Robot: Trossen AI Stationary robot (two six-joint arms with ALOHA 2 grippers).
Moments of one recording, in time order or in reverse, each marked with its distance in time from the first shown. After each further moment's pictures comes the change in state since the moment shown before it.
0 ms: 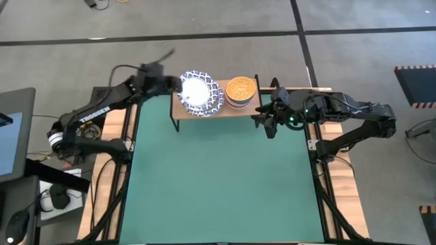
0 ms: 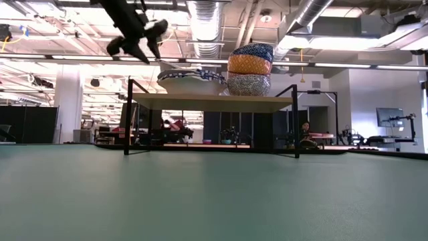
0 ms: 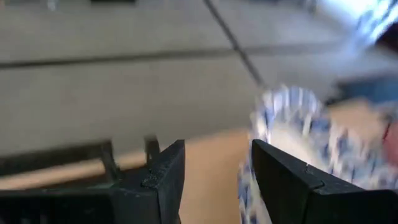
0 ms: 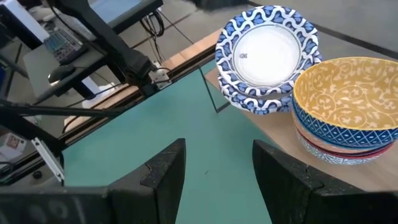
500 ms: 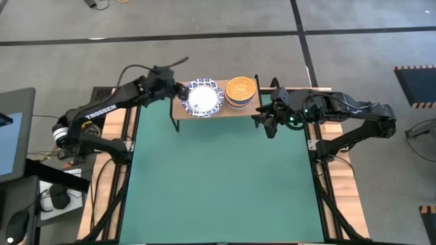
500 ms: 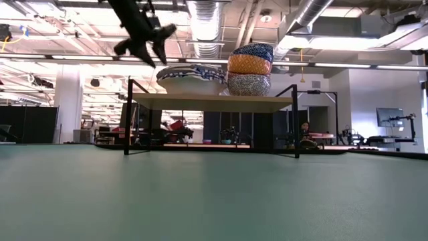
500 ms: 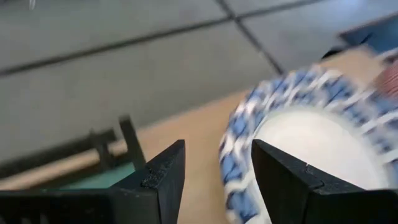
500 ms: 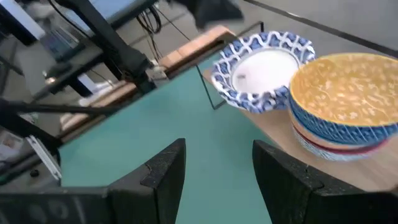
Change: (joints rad) left arm -0.072 0.083 0.072 -0.112 0.009 0.064; right arm -0.007 0.000 0.000 -0.017 0.001 0.003
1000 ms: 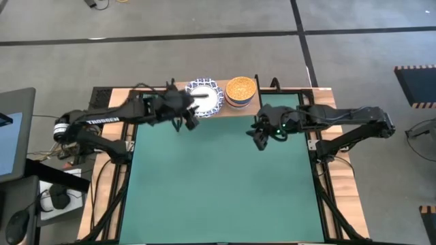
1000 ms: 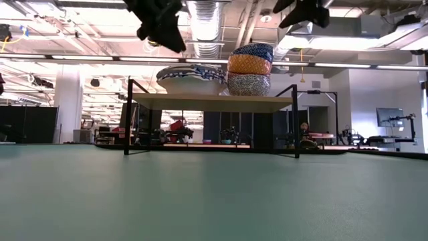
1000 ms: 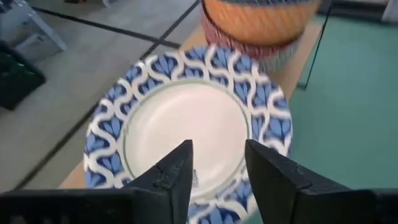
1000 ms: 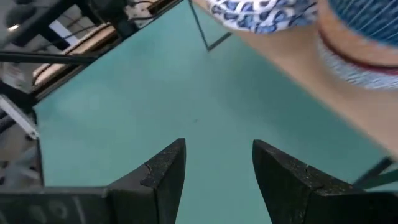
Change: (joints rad) left arm -0.332 0.011 -0.031 0.102 -0.035 0.394; right arm 0.002 0.013 -0.262 0.094 -0.089 0.082
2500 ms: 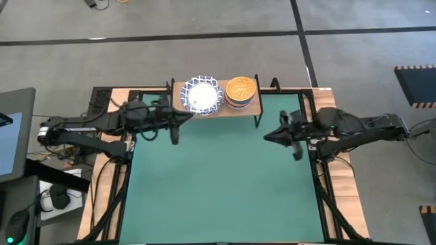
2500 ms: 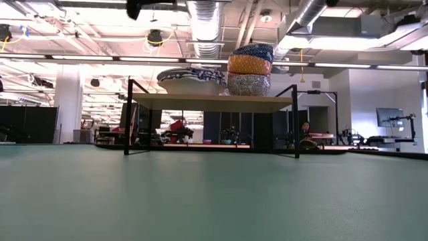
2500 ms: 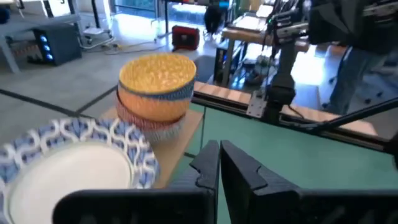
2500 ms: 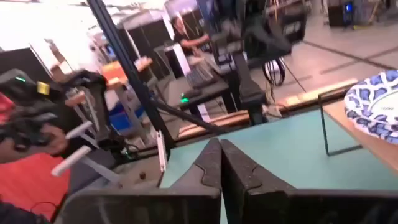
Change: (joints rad) left arm -0.170 -0.300 -0.218 0.324 0.167 -0.102; right arm 0.056 -0.451 -0.442 0.657 -0.257 -0.238
